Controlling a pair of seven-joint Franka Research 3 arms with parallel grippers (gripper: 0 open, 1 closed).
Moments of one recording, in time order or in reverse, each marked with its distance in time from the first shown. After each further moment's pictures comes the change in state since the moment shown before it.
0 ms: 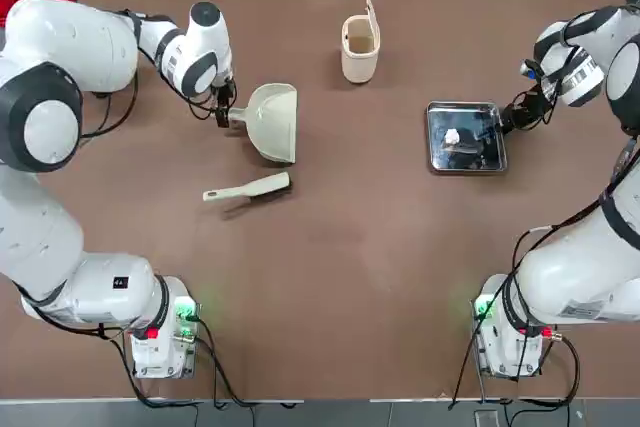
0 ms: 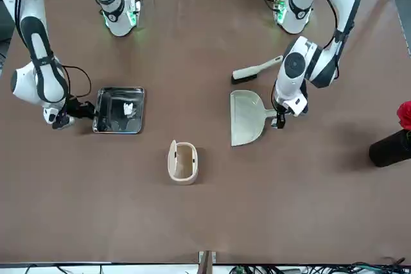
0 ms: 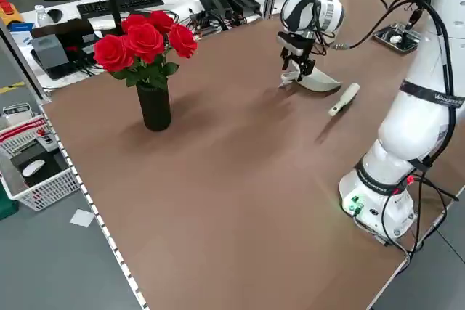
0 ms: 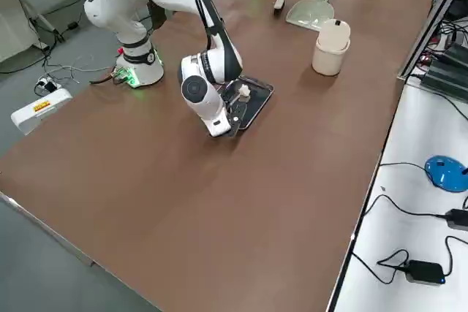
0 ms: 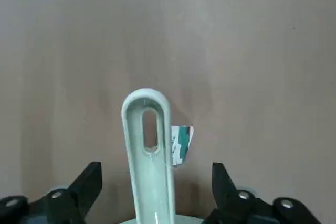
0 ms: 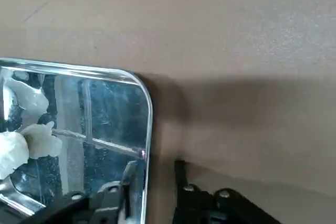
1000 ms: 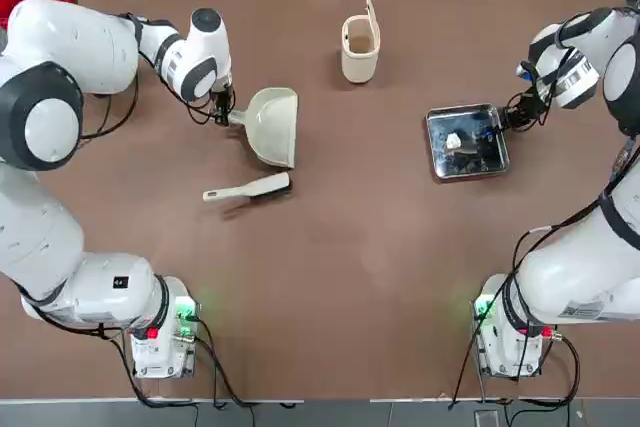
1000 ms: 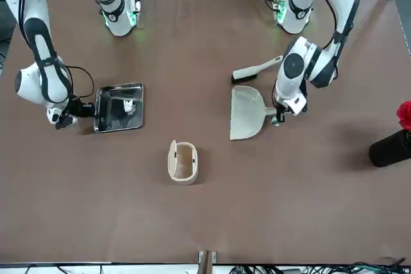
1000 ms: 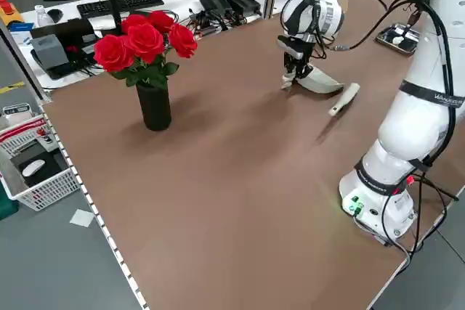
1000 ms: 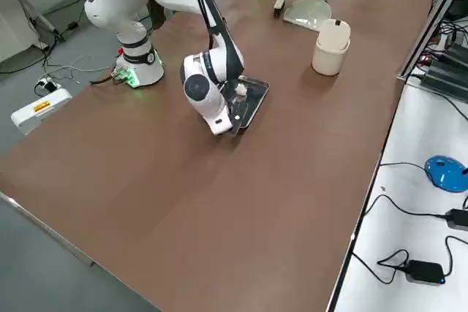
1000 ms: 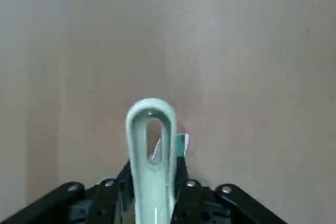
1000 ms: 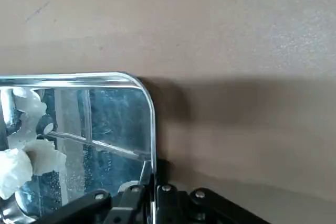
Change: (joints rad) left arm 0.003 0.004 0.001 -0.011 0.026 0.001 -0.004; right arm 0.019 0.003 0.007 -0.010 0.028 0.024 0.000
